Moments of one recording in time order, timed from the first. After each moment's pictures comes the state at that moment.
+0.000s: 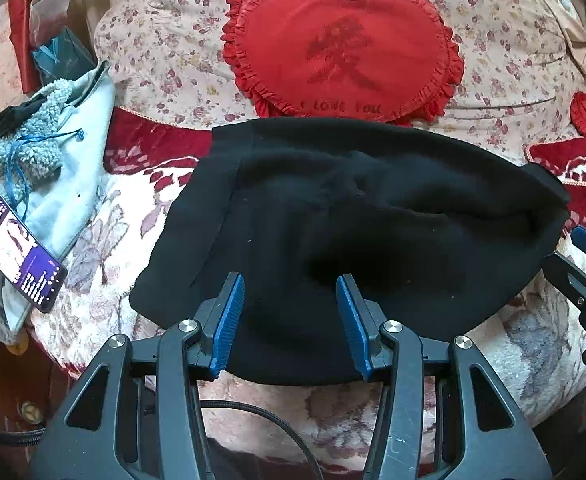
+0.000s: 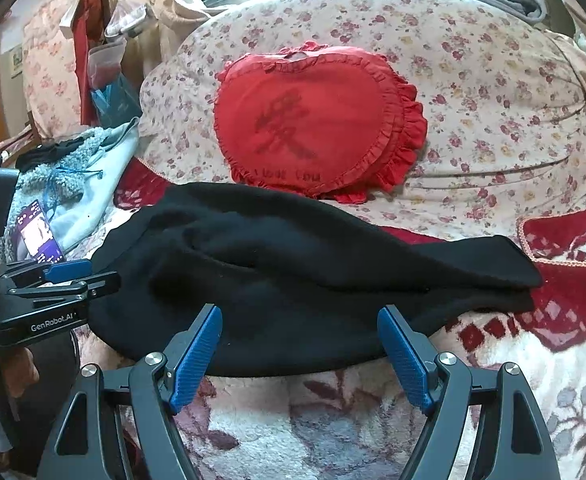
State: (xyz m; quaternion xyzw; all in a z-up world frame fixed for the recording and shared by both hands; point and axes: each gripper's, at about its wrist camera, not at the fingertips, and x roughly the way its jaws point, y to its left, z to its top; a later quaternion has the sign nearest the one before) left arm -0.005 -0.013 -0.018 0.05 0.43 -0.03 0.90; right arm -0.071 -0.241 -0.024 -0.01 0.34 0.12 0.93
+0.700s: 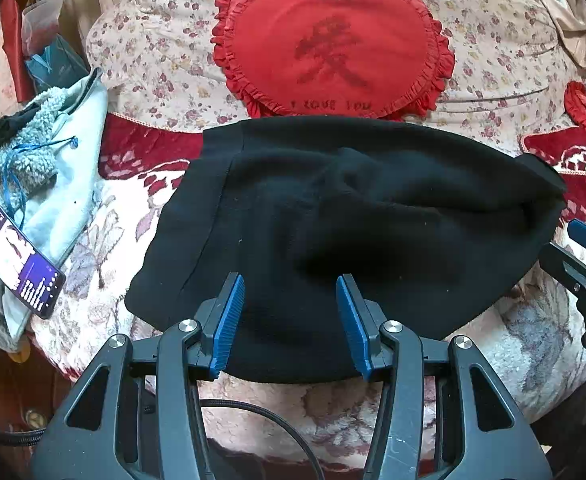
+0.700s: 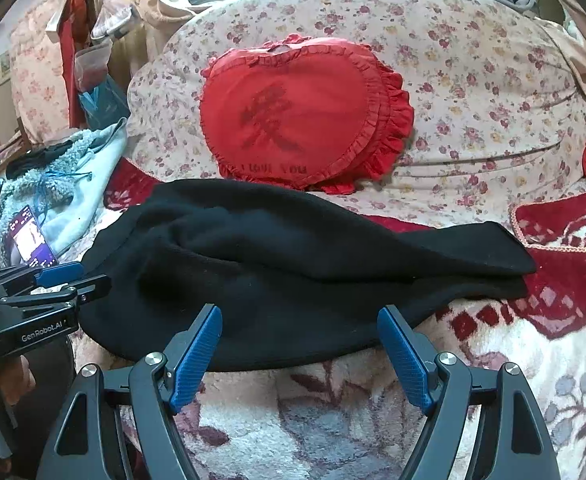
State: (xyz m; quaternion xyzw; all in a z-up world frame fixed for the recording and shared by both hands) left arm -0.009 -0.021 -0.019 0.06 0.43 -0.04 0.90; right arm -0.070 -0.250 -0.029 0.00 0.35 0.10 0.93
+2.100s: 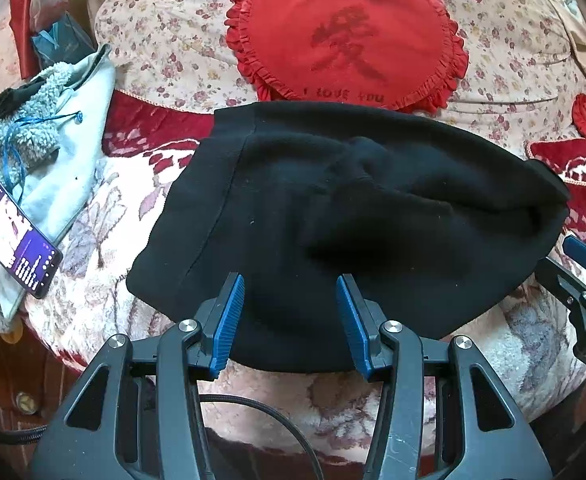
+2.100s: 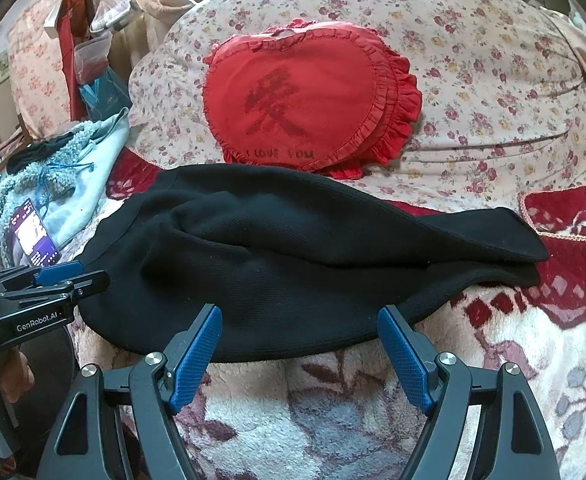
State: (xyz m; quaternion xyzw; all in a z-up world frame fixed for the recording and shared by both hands) left arm -0.008 -0.008 -0.024 0.03 0.45 -0.04 0.89; right arm -0.067 -0.245 -0.041 0.01 0.37 0.11 0.92
